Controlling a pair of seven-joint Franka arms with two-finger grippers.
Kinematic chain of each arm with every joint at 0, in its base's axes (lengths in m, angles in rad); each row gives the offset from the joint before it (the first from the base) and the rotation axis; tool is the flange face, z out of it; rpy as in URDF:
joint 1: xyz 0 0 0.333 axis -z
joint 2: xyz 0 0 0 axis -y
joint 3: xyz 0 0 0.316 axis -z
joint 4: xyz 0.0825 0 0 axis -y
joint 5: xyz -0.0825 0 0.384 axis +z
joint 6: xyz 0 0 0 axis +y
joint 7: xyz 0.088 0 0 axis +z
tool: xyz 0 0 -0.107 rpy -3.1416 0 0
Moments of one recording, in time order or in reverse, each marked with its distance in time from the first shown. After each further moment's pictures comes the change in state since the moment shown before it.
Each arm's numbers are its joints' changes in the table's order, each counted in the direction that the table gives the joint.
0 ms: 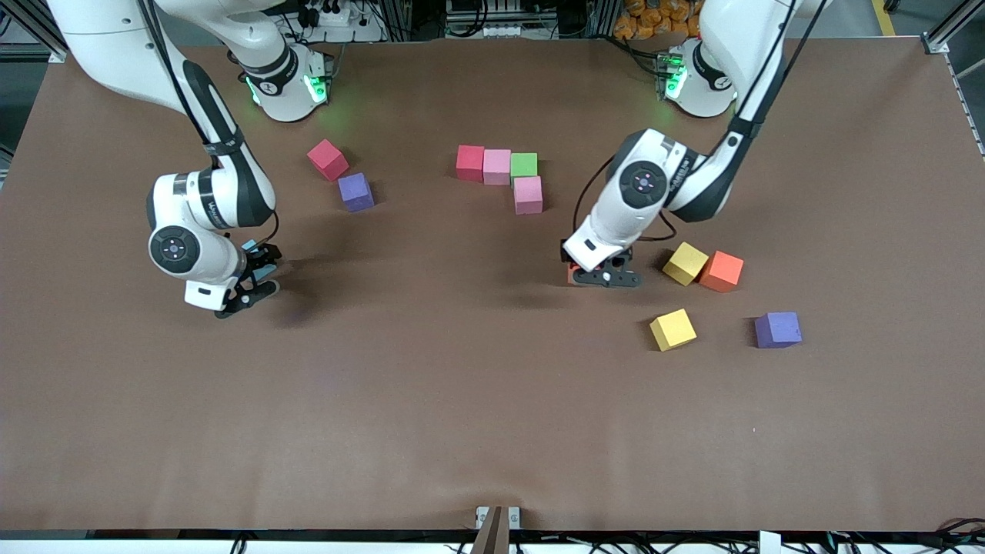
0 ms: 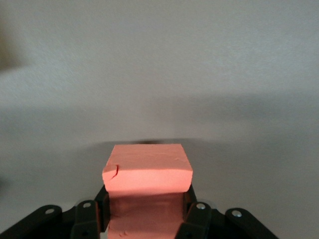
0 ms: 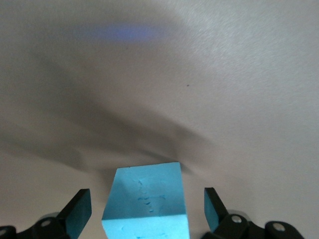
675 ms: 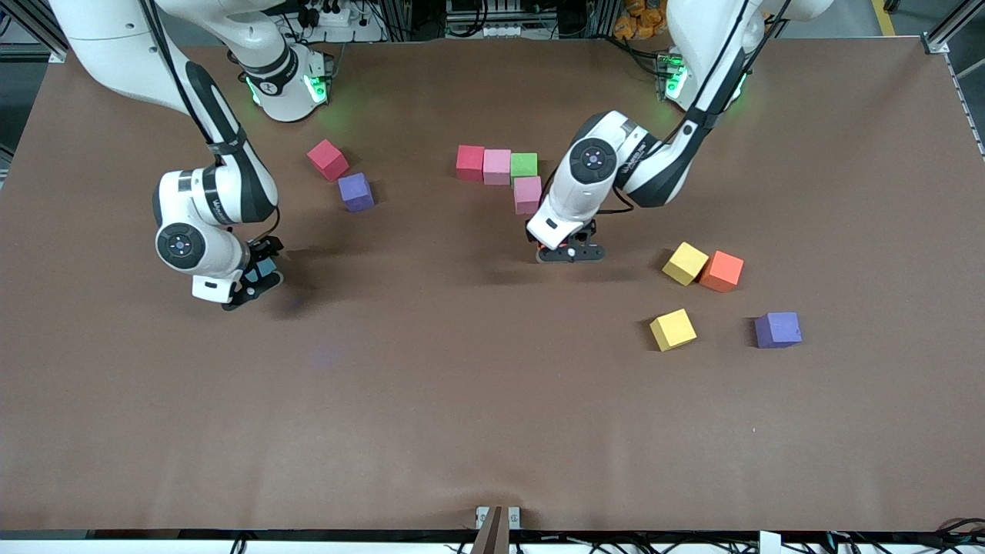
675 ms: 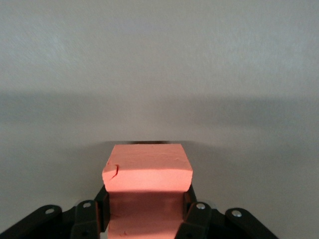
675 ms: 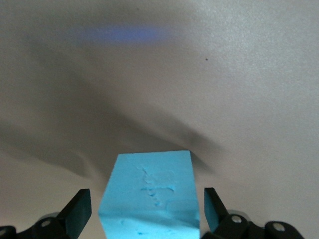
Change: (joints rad) left arm 0.097 -0.034 0.034 0.001 0.000 0.006 0.185; right arm 0.017 0.000 0.005 -0.036 0.000 -0.007 0.071
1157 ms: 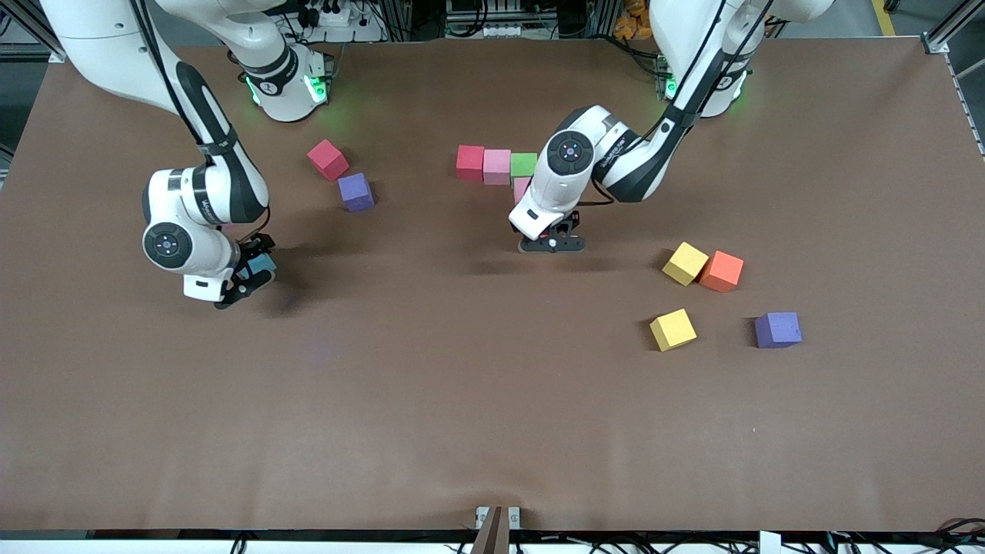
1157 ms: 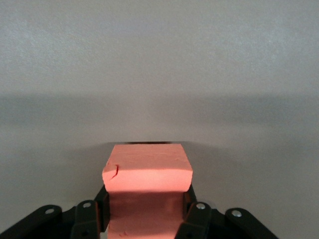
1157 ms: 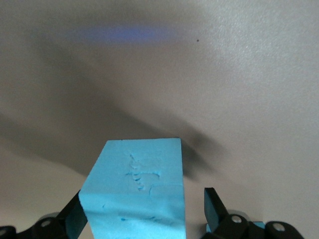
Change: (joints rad) left arm 0.048 -0.019 0.003 0.019 0.000 0.000 0.026; right arm 0.024 0.007 0.002 -0.015 0.000 0.001 0.038
